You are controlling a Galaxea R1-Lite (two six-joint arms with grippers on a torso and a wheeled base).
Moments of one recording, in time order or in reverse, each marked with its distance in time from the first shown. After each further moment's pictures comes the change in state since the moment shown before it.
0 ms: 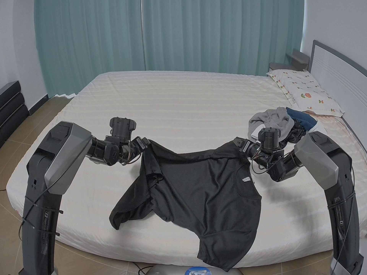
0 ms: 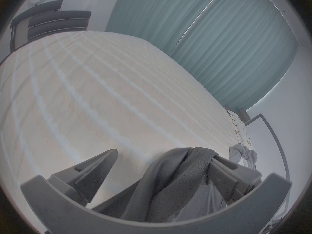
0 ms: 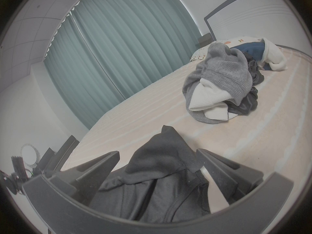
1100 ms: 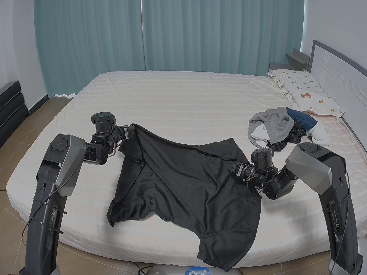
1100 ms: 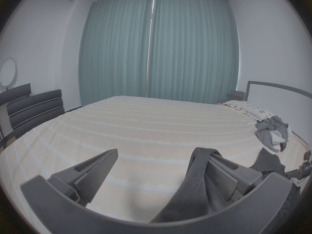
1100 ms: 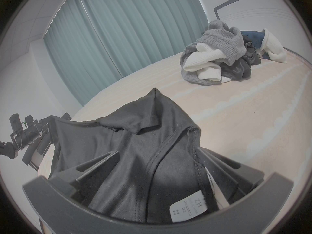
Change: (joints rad) left arm 0.147 0.207 -0.291 -0.327 -0.006 0.683; right arm 0.055 0.037 0.191 -0.068 0.001 -0.095
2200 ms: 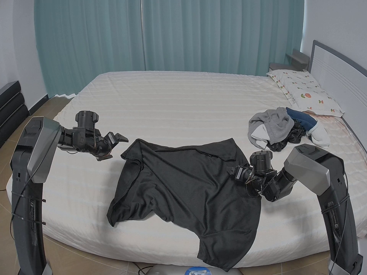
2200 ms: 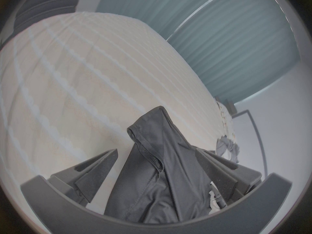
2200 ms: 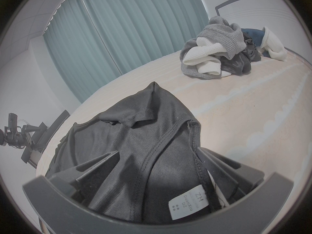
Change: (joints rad) left arm 0.094 -0.230 0.204 0.536 -0.428 -0.546; right arm 0.005 0.018 0.006 0.007 -0.002 -0.004
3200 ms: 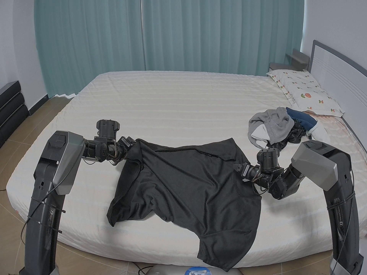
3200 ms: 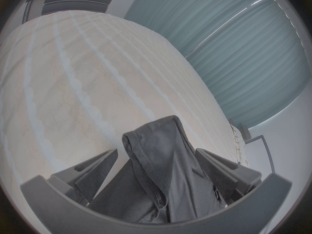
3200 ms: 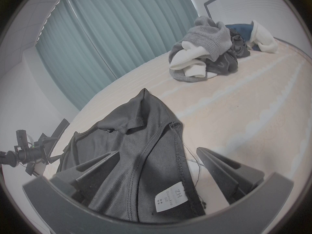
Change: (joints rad) left arm -0.105 0.191 -0.182 -0.086 0.311 -0.245; right arm -0.036 -0.061 0.074 -0.011 0.013 0.072
